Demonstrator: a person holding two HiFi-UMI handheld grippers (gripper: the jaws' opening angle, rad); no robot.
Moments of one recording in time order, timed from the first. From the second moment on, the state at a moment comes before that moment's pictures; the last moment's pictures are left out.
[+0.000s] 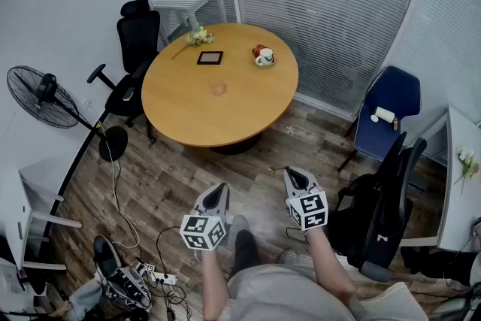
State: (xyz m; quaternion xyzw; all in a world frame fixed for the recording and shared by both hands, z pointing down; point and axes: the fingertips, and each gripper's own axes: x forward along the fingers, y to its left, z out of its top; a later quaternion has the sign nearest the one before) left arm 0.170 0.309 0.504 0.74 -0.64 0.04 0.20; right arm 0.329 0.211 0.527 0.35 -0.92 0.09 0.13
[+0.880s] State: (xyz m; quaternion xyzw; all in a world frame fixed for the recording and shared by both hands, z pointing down) left arm 0.207 0.386 0.535 0.70 -0.67 0.11 0.22; right arm 0.380 0.275 0.559 0.35 -0.92 0.16 0.09
